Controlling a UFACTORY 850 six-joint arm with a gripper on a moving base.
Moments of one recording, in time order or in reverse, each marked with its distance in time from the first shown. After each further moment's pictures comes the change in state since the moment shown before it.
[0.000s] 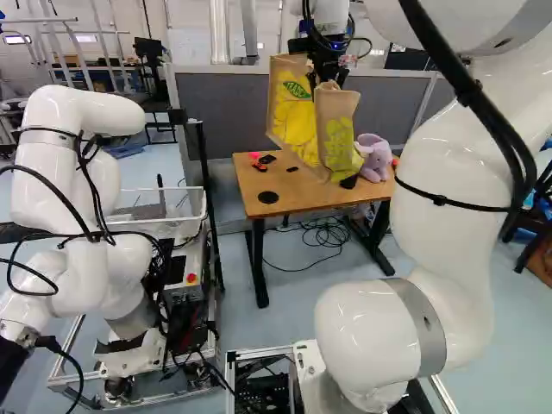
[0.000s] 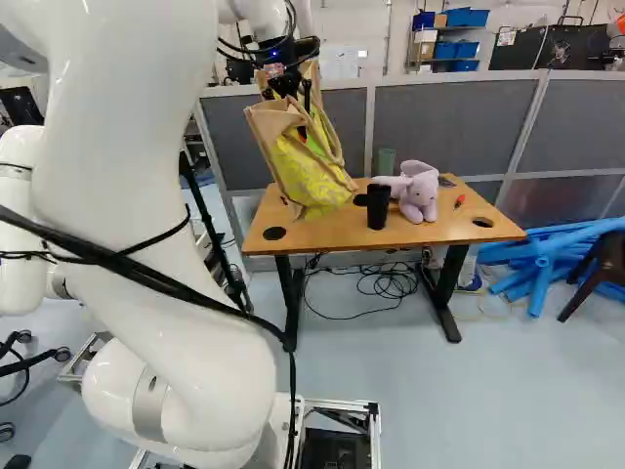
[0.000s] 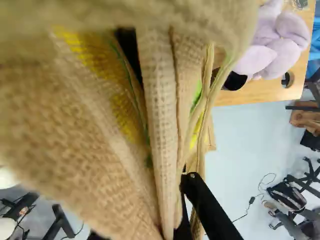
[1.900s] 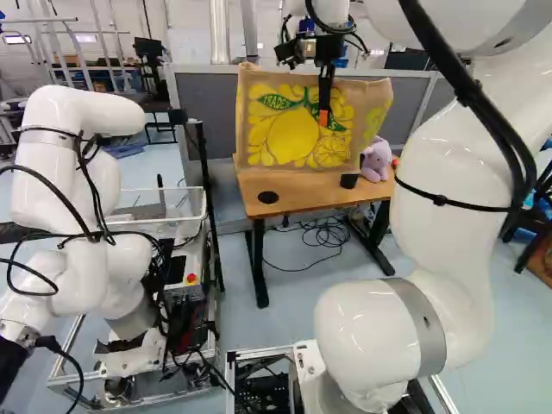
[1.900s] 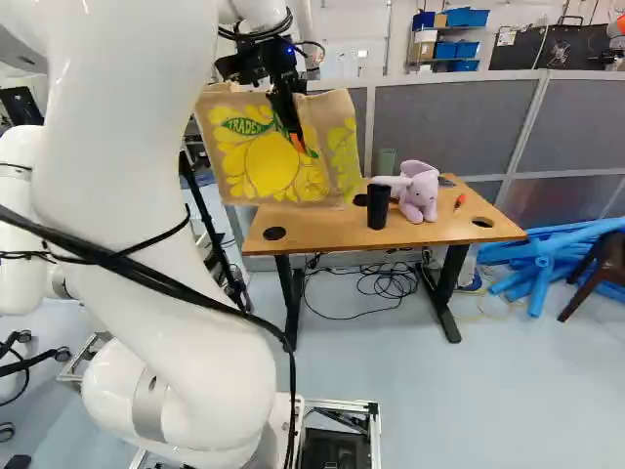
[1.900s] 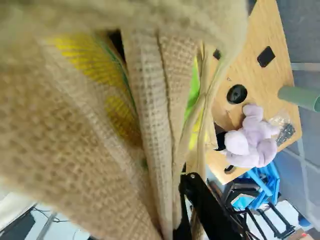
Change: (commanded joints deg) arm 0.0 0.0 0.0 0.0 0.0 -57.0
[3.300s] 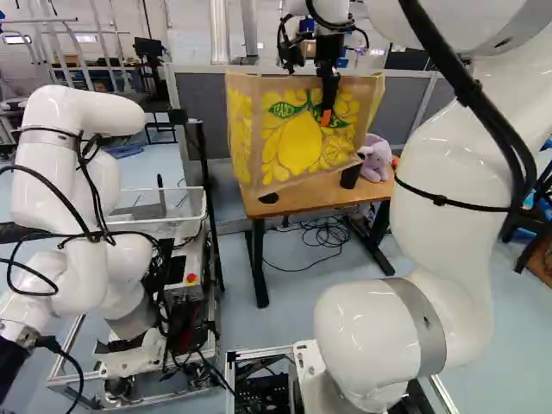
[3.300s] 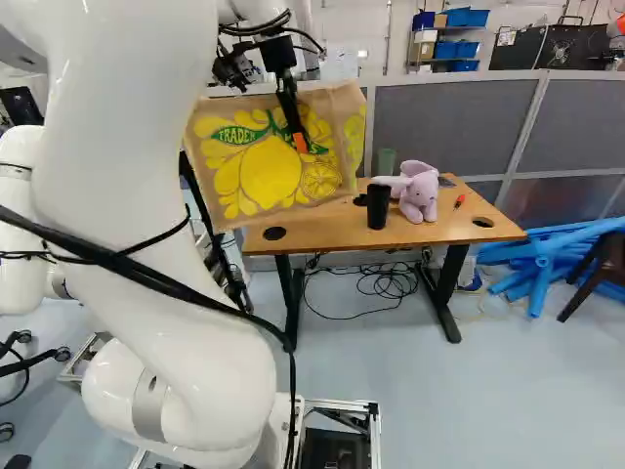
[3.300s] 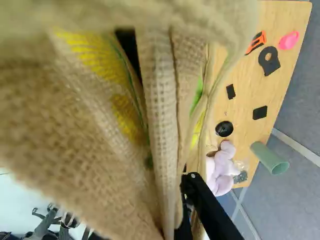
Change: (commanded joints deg) arm 0.0 0.0 0.0 0.0 0.0 -28.3
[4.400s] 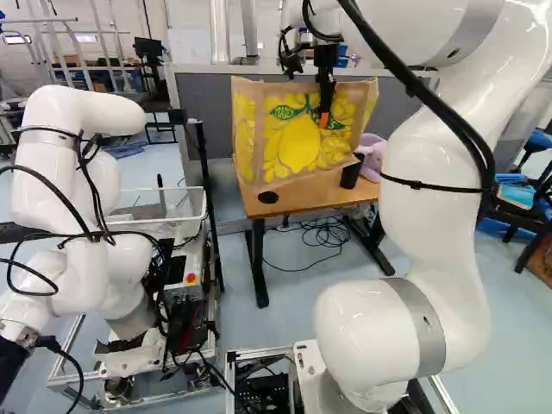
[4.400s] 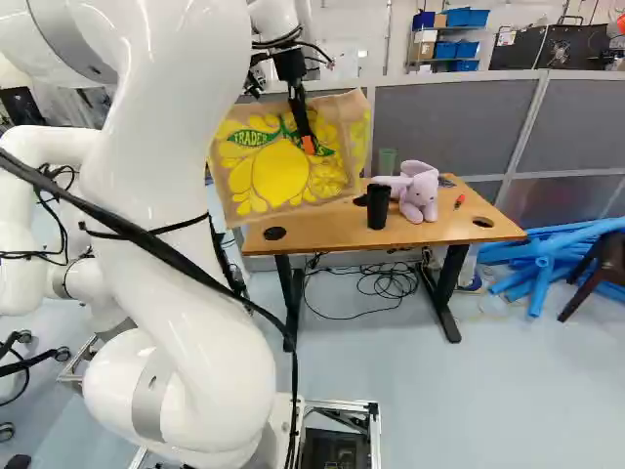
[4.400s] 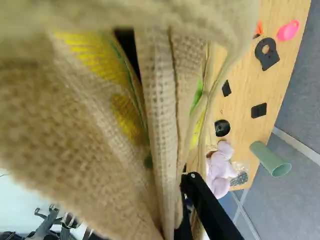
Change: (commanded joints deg) arm -1.4 -9.1 -7.7 0.0 0.0 0.0
